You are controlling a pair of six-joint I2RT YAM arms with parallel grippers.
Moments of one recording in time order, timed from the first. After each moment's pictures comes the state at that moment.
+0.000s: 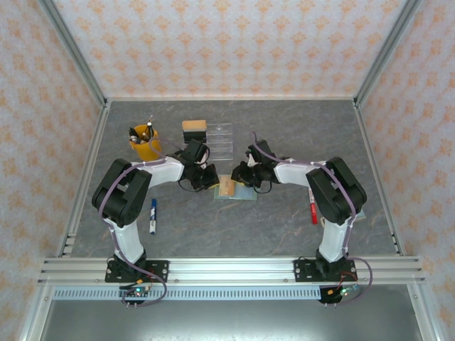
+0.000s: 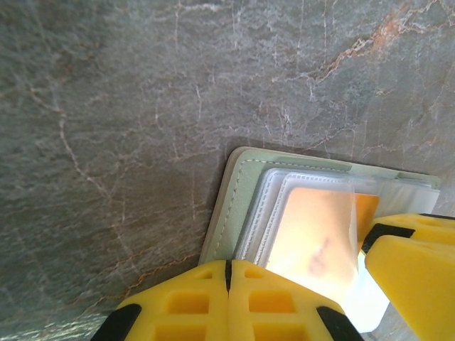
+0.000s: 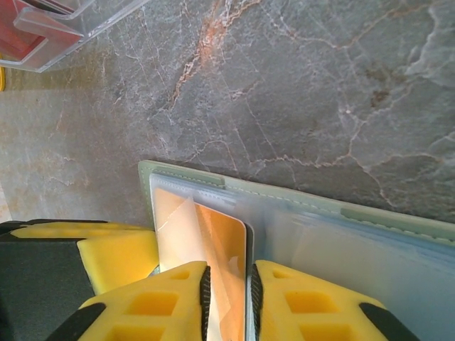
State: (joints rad) left arm -0.42 1.84 1.02 -0.31 0.39 -0.85; right arm 0.55 1.86 1.02 -0.11 -0.46 0.84
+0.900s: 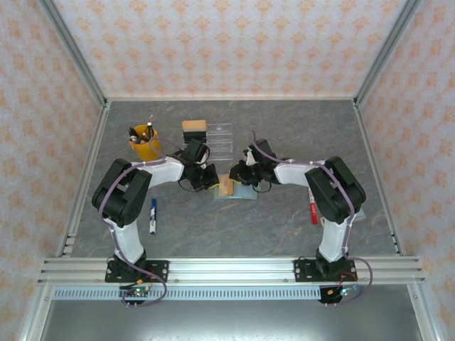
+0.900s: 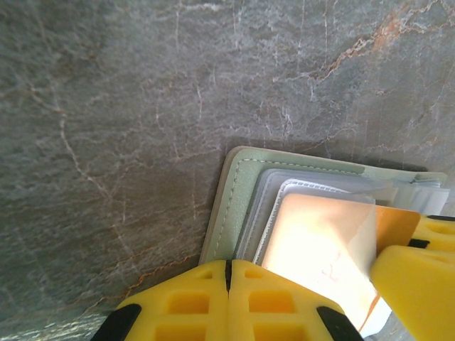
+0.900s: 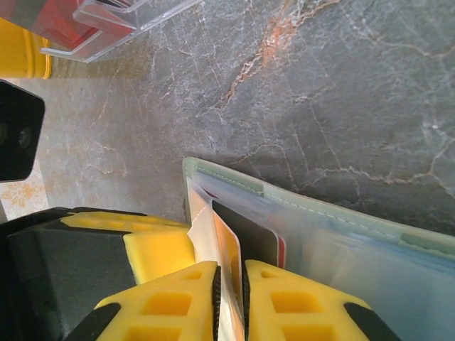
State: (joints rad) left arm -0.42 1.84 1.02 -0.31 0.39 -0.85; right arm 0.54 1.88 1.00 -0.01 -0.55 0.85
